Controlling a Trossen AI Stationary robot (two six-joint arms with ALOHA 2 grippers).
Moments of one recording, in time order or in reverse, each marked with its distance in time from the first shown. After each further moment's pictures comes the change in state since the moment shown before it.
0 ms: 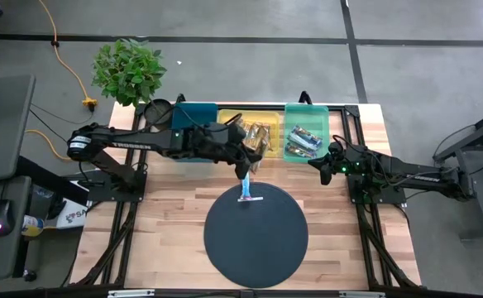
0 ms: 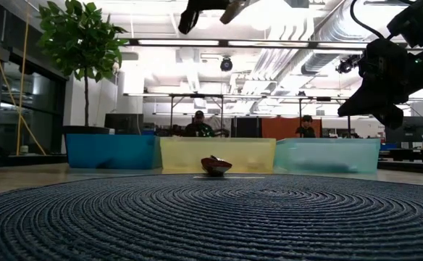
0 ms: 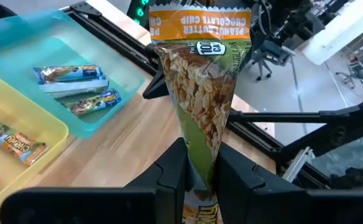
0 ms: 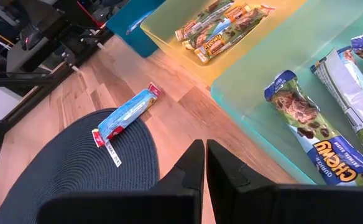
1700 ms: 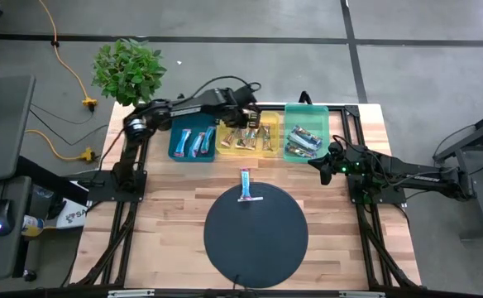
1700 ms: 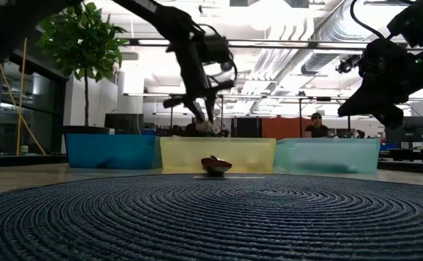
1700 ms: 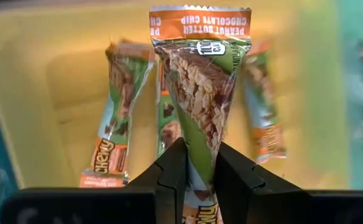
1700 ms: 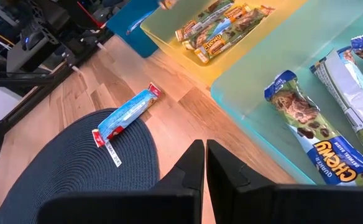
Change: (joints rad) left arm 0.452 0.508 0.403 -0.630 0.006 -0.289; right arm 0.000 0.000 0.000 0.000 0.000 0.000
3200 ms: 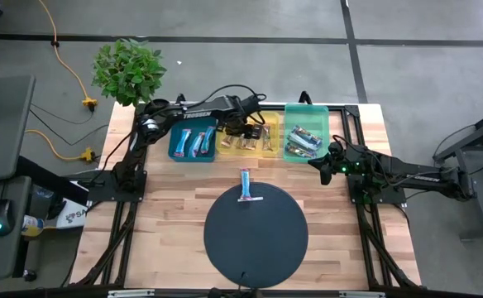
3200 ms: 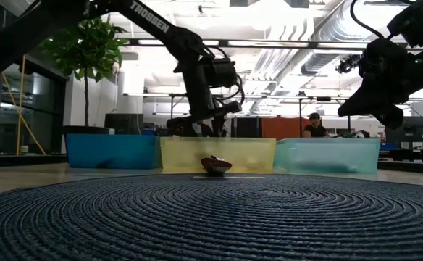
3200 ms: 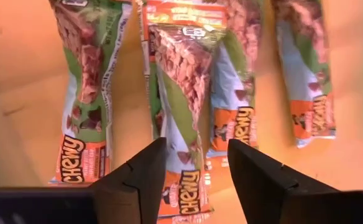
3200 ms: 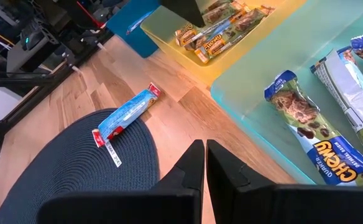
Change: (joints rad) left arm -0.007 0.160 0.040 -0.022 0.104 0.069; right arm 0.000 0.000 0.000 0.000 0.000 0.000
